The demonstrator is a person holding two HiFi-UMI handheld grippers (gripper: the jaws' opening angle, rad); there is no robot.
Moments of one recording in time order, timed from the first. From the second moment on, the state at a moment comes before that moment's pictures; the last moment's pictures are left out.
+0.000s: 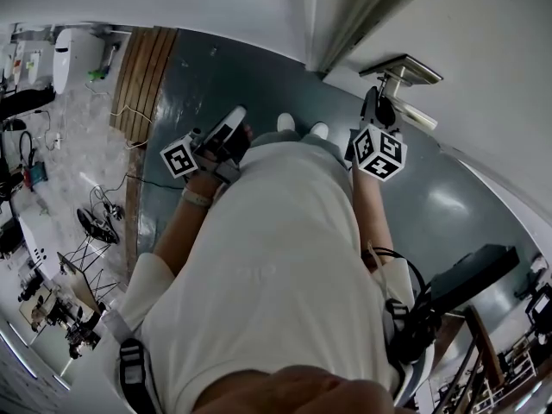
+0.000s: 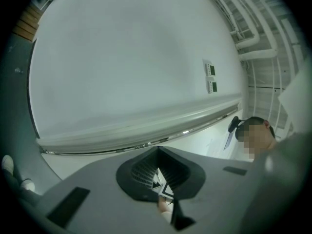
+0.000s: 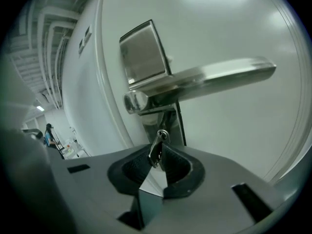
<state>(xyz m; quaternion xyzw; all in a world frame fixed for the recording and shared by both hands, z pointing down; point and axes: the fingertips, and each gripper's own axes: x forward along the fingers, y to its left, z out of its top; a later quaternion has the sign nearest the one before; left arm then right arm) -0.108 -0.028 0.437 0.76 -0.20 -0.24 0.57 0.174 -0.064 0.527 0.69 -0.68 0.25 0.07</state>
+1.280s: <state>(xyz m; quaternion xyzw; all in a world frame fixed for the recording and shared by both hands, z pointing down) -0.120 -0.028 0.441 0.74 -0.22 -0.26 0.58 0.159 -0.056 0.524 0.50 -0.60 0.54 -0.31</state>
